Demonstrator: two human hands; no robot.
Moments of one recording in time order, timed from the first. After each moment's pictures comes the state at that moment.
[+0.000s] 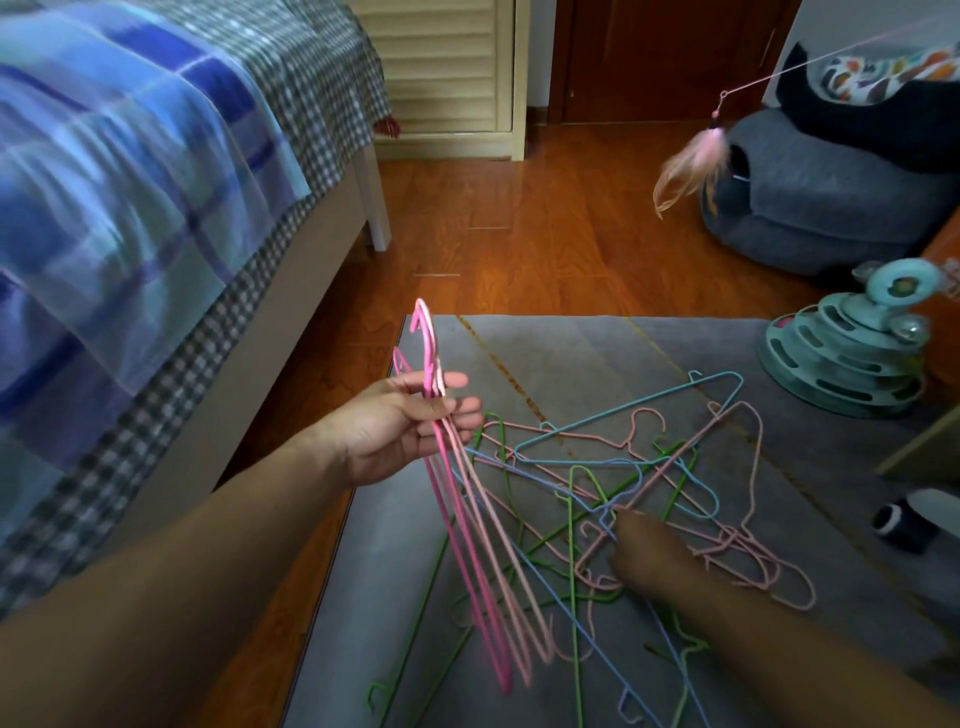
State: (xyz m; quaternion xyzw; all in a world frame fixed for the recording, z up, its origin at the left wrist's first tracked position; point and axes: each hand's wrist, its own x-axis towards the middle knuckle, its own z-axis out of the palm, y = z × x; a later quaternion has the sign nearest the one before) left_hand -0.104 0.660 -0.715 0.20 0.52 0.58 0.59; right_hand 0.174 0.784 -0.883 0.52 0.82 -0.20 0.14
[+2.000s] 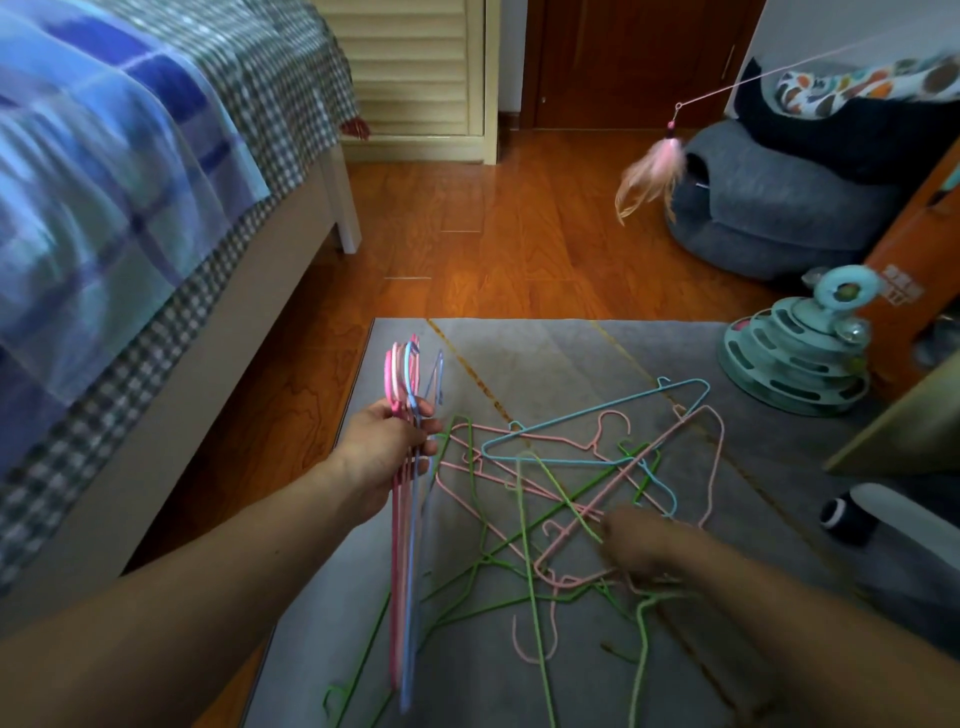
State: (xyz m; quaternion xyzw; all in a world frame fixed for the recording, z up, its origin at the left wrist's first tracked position) left_hand -0.063 0.672 -0.736 0.19 0.68 0.55 0.44; right_hand 0.192 0.798 -0.819 0.44 0.82 -0.22 0.29
